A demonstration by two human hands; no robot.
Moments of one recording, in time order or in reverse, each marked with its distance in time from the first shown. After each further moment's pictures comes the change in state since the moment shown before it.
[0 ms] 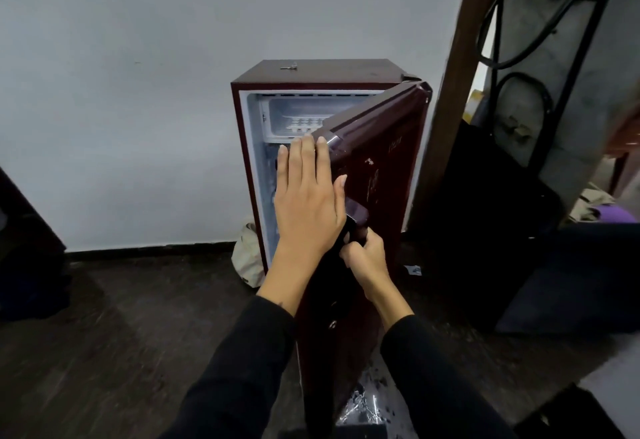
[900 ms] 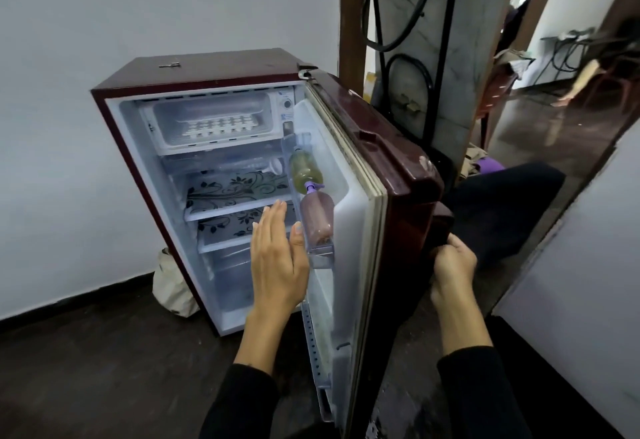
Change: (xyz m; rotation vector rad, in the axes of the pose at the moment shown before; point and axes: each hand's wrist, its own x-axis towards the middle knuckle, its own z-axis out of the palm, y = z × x) left_hand -0.052 0.047 0.068 -0.794 -0.263 -0.177; right_hand -0.027 0.001 -0.162 0.351 0.890 0.113
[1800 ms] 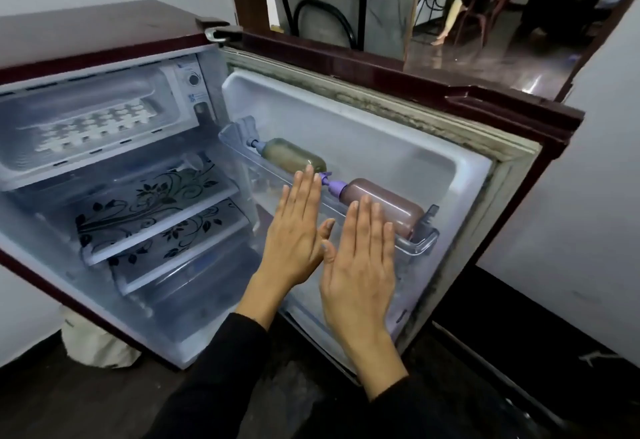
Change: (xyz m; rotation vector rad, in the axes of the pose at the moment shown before) left_hand 0.103 -0.068 0.109 0.111 -0.446 0.686; right_hand -0.036 0.088 0.121 -1.379 0.422 -0.987
